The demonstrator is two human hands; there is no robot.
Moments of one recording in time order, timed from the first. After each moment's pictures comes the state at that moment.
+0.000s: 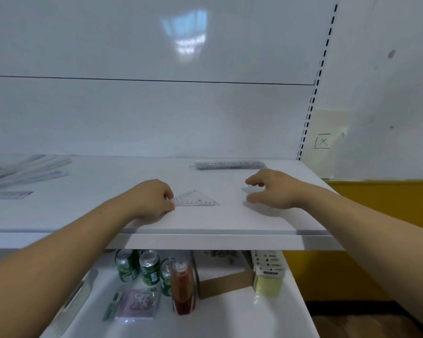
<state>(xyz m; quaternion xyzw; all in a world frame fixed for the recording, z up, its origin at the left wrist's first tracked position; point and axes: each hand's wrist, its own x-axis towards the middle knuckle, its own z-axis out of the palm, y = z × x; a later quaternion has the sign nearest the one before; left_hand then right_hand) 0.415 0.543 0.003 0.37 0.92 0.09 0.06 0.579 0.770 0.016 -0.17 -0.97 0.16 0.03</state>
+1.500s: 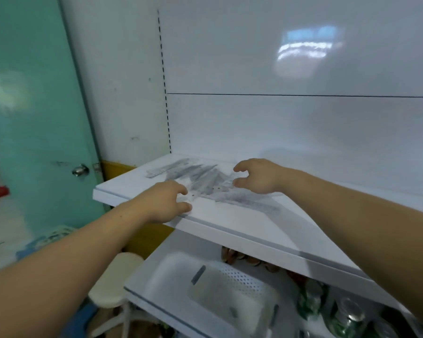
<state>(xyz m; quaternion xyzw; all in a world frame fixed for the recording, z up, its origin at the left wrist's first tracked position) 0.190 0.116 0.021 0.20 0.97 0.12 -0.01 0.207 0.358 0.057 0.07 -0.99 0.10 0.02</state>
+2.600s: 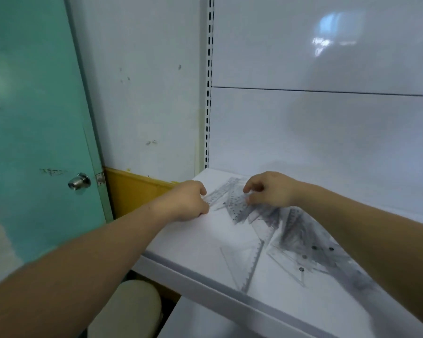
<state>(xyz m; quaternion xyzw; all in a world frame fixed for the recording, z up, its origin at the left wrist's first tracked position) -0.058 0.037 0.007 0.17 0.95 0.24 0.05 -0.024 0.262 0.026 0.07 -0.99 0.13 0.00</state>
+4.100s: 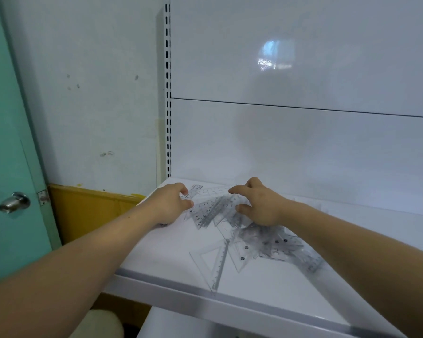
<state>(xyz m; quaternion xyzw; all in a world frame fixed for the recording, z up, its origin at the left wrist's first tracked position) -0.071 0.062 0.000 0.26 0.93 0.28 0.00 0.032 0.283 0.012 -0.01 -0.99 0.10 0.06</state>
